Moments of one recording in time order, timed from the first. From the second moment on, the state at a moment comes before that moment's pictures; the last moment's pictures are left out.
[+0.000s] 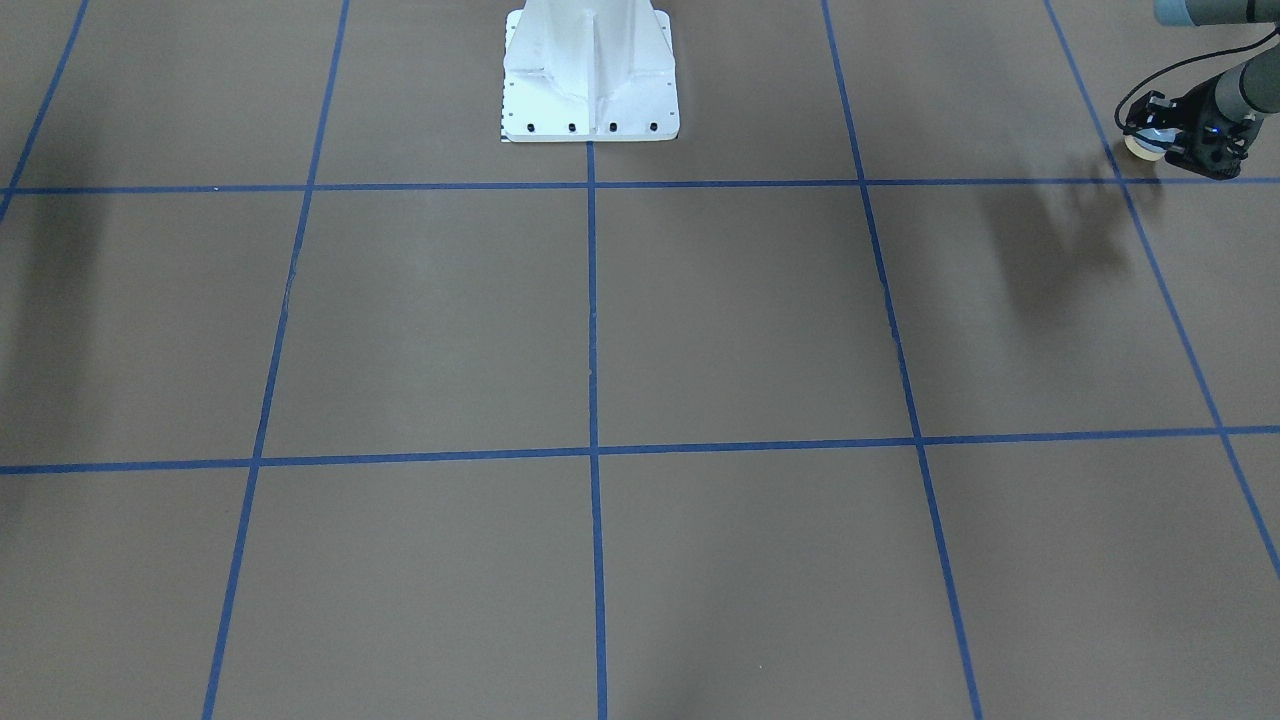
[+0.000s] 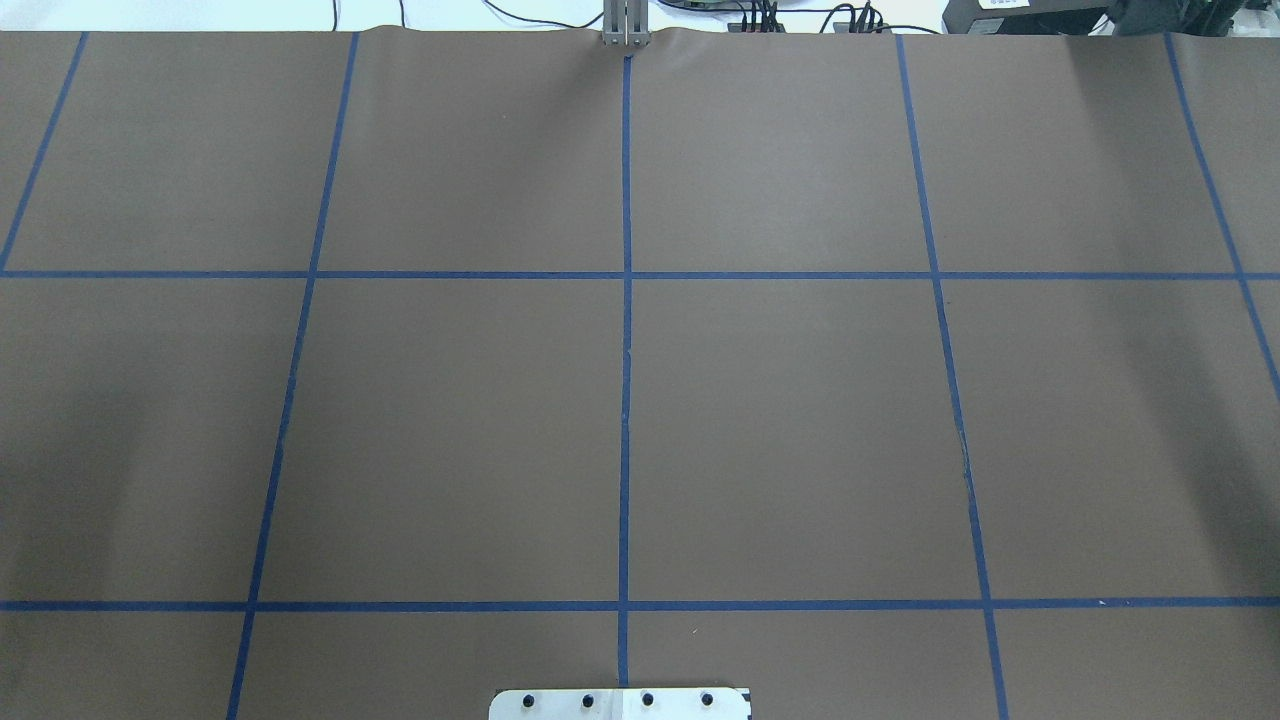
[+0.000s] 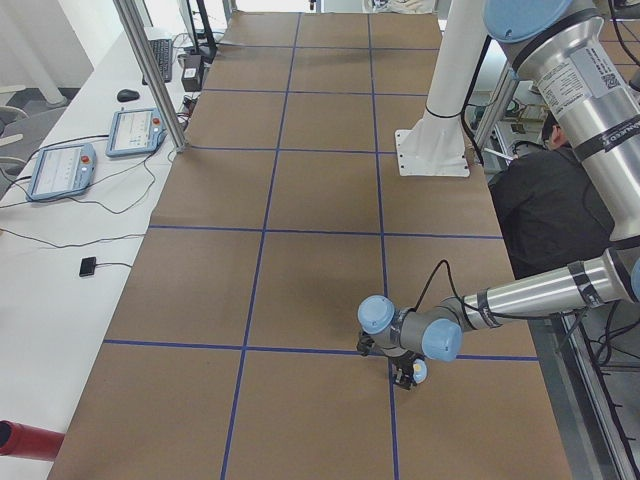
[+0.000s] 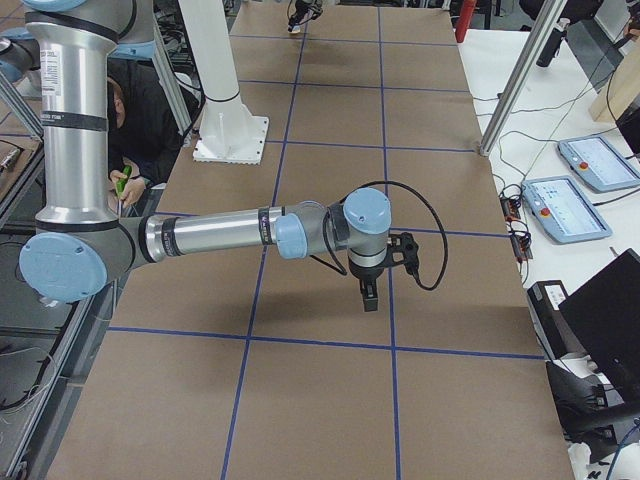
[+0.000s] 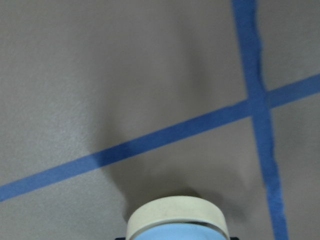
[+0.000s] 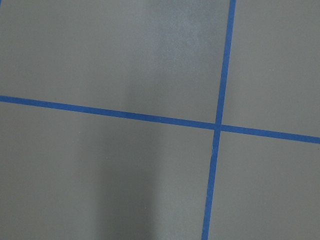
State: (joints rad) left arm -0.94 -1.04 -1.66 -2.05 -2.37 -0.06; right arm 1.50 -1.62 1.77 -1.50 2.36 0.08
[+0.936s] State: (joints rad) left arm -0.94 -1.41 -1.98 -1.53 -2.43 -0.31; right arm 1.50 -1.62 1.77 -1.50 2.36 0.08
